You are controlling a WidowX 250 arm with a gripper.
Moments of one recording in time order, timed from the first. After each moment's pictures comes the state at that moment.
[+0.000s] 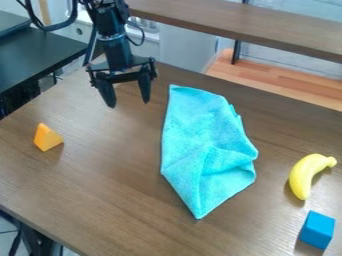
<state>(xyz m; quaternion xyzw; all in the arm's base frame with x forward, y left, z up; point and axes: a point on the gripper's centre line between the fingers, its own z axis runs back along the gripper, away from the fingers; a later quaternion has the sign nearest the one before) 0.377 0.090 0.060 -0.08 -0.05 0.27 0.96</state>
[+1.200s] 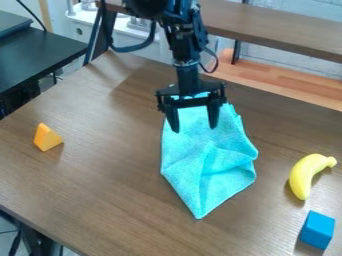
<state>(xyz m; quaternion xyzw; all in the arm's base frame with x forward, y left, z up) 0.399 -0.016 0.041 -0.09 -0.03 0.26 0.96</state>
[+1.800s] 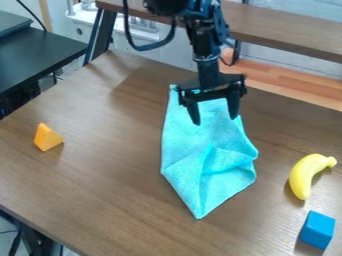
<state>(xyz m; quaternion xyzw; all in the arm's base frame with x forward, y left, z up) 0.428 -0.041 0.047 -0.11 -0.06 0.27 0.96</state>
